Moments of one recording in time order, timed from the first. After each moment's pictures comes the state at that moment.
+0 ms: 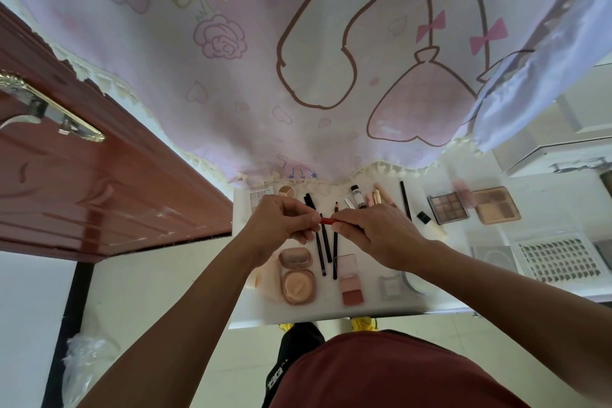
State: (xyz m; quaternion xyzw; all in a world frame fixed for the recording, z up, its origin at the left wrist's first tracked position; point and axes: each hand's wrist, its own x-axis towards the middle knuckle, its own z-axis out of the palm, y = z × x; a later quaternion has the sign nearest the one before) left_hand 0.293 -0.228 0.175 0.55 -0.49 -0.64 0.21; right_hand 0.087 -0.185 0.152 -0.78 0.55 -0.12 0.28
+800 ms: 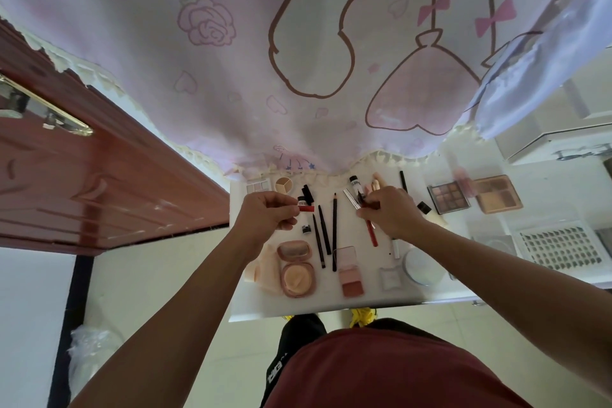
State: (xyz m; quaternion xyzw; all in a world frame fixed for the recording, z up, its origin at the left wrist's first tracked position) left_hand 0.304 -0.239 0.153 0.64 -0.43 -0.59 0.23; right_hand 0.059 -0.214 0.085 -0.59 0.71 -0.09 0.38
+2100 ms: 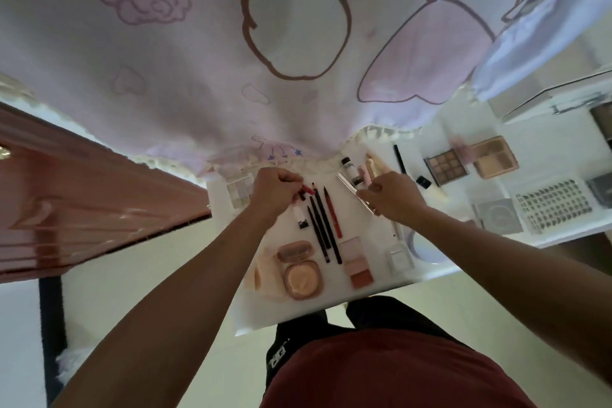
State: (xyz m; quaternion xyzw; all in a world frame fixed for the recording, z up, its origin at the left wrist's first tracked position) left_hand 0.284 -0.315 0.070 0.66 -0.51 -0.54 0.12; right_hand 0.069 -0.232 0.052 -0.47 0.80 -0.05 0.38
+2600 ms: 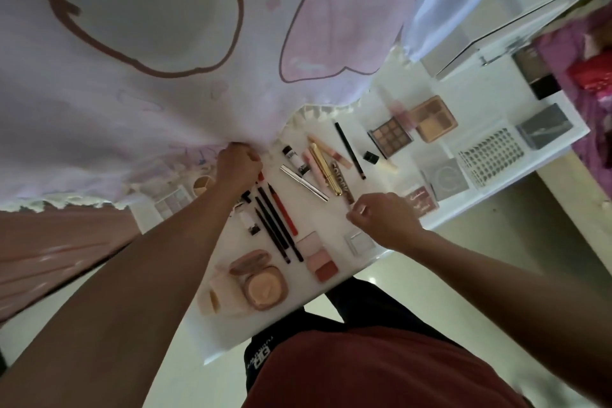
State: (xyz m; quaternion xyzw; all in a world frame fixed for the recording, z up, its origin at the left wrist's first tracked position) left_hand 0.220 -0.364 0.003 0.59 -0.72 -0.37 -0.04; right_hand 0.045 -0.151 0.039 -0.41 0.83 0.02 0.37
